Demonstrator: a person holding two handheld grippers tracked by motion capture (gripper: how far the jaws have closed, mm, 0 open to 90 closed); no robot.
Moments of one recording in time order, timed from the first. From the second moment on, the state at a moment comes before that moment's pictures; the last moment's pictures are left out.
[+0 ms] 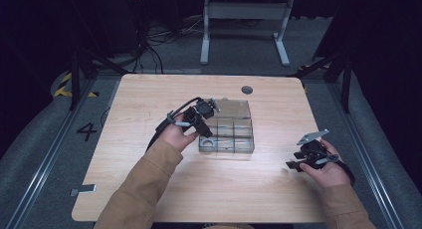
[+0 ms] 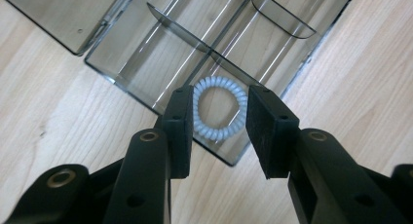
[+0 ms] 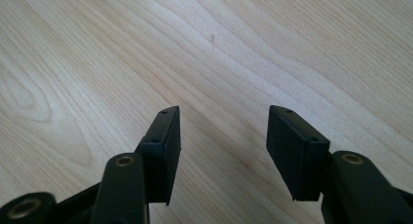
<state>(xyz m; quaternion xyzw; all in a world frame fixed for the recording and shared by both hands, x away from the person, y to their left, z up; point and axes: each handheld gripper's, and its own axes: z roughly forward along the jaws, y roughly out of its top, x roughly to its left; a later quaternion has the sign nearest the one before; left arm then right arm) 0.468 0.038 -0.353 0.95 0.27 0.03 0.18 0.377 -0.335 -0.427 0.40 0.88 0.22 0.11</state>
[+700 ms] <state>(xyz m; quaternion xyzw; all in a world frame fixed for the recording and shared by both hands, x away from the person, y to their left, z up) 0.435 0.078 -0.328 0.94 0.28 0.04 0.19 0.389 -0.324 -0.429 0.39 0.89 0.22 0.10</state>
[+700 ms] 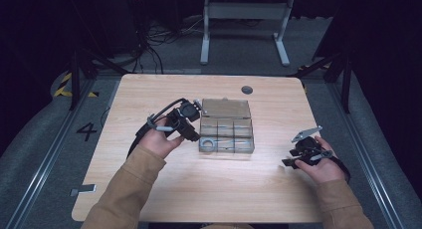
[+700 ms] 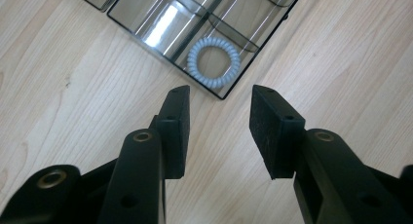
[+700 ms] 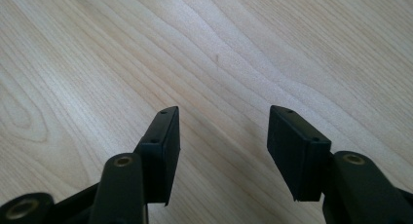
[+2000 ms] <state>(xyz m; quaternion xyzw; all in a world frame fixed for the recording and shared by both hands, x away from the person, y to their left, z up) 0.397 0.190 -0.338 0.90 0.34 0.07 0.24 0.387 -0.326 -0.429 0.39 0.89 0.22 0.10</state>
